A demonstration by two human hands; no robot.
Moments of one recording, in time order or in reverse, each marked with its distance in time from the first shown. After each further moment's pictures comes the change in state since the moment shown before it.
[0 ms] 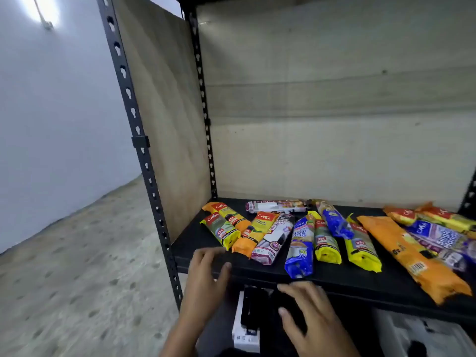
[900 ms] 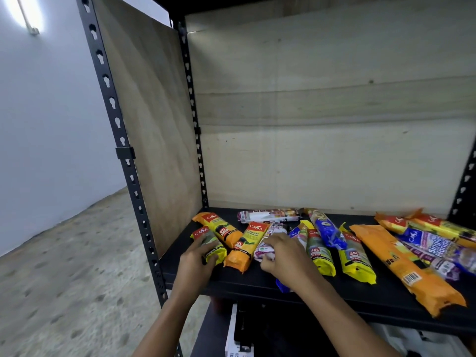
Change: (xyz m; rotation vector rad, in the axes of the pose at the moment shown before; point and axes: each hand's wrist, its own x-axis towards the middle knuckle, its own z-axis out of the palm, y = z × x) left_hand 0.076 -0.025 0.012 0.157 -0.116 0.002; right_hand 0.146 0.033 0.025 -0.299 -0.355 0.184
